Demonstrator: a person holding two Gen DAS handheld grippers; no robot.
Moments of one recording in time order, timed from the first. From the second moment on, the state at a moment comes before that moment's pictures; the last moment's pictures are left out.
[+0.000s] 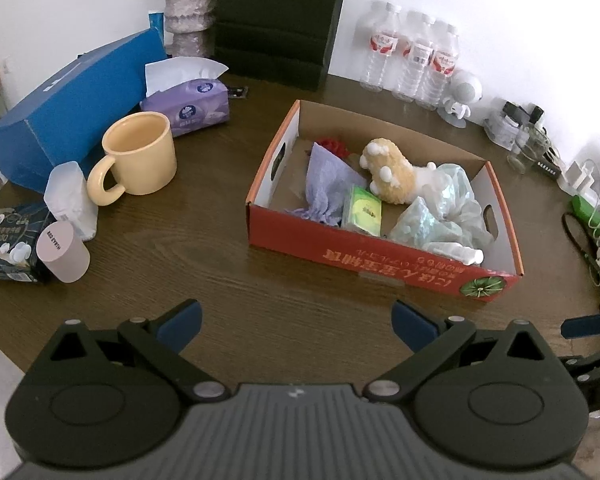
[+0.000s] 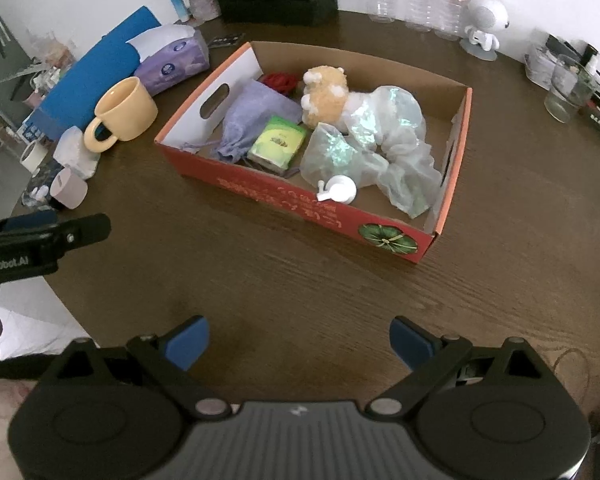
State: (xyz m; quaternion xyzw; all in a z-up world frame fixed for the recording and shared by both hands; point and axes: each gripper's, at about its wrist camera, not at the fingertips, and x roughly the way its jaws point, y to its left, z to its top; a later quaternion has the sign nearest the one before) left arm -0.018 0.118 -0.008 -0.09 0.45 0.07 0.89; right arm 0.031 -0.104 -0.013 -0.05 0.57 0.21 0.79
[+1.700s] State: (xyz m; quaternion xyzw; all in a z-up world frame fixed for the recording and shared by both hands) left arm 0.016 0.095 -0.009 -0.06 0.46 0.02 0.89; right arm 0.043 -0.120 -0.013 -0.01 0.54 0.19 0.82
